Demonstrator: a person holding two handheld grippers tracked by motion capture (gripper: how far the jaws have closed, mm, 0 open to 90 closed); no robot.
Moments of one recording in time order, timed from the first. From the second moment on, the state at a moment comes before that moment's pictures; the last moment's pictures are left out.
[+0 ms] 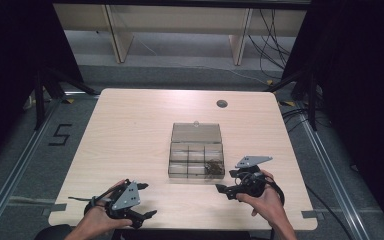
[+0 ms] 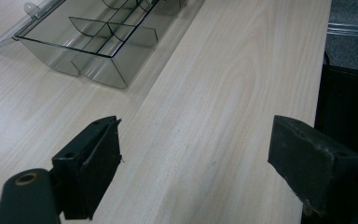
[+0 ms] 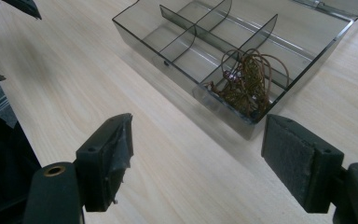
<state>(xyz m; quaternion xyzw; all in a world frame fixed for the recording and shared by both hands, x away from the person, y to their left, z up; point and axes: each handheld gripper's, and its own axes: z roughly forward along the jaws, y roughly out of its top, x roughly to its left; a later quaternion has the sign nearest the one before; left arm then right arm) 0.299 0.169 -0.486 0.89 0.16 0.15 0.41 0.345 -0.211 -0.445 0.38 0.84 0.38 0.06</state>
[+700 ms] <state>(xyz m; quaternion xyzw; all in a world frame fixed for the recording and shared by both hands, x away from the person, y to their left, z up) 0.299 0.168 -0.488 0.89 0.16 0.15 0.41 0.333 -0.210 -0.454 0.38 0.84 0.38 0.05</state>
